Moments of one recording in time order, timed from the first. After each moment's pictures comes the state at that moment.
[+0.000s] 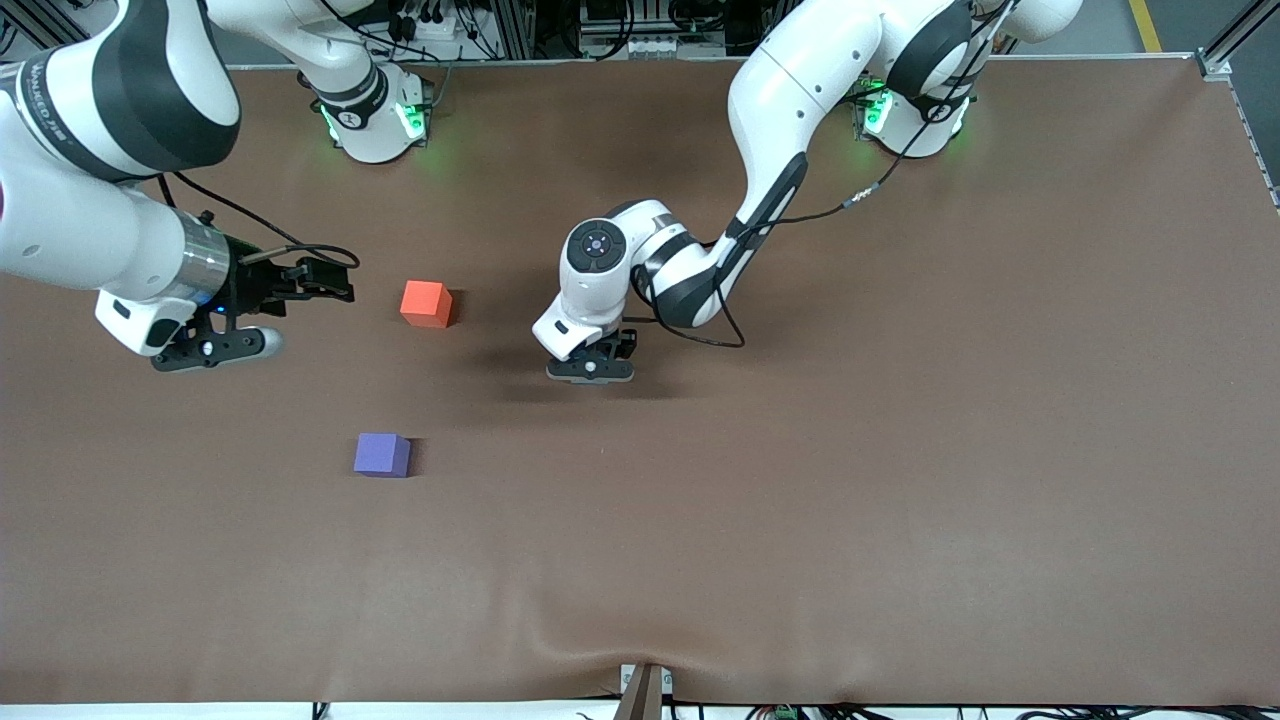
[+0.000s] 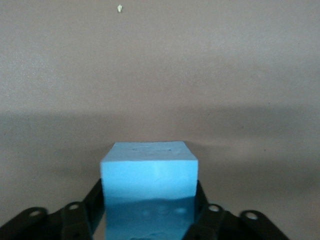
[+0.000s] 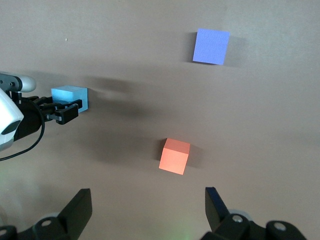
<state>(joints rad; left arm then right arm) -0.83 0.96 -0.11 -1.22 0.04 2.31 -0.91 0.27 0.14 -0.11 -1.64 0.22 1.58 0.00</state>
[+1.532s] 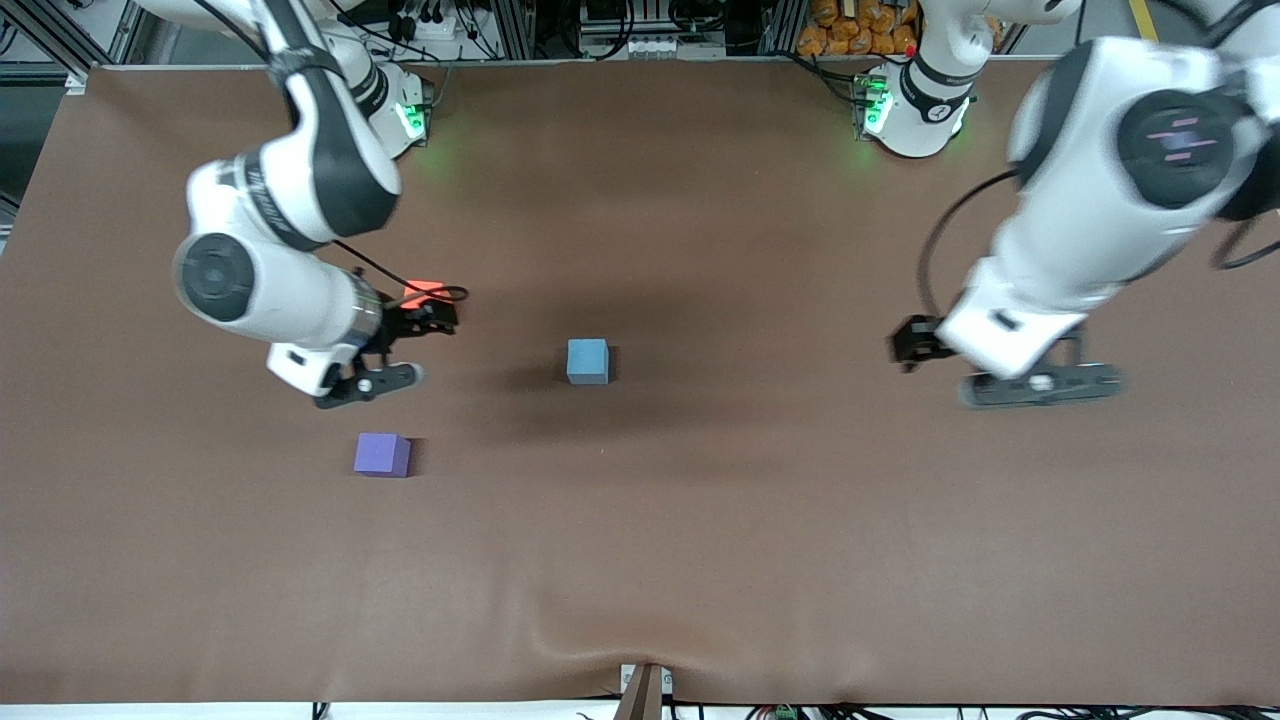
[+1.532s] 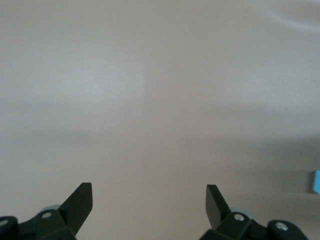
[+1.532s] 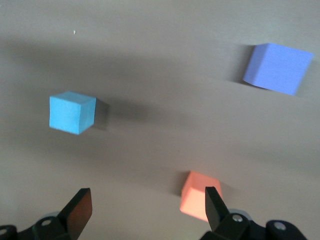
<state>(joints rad) -0.27 0.27 -0.01 -1.36 0.06 1.65 -0.32 0.46 0.29 -0.11 -1.75 0.22 1.87 0.04</state>
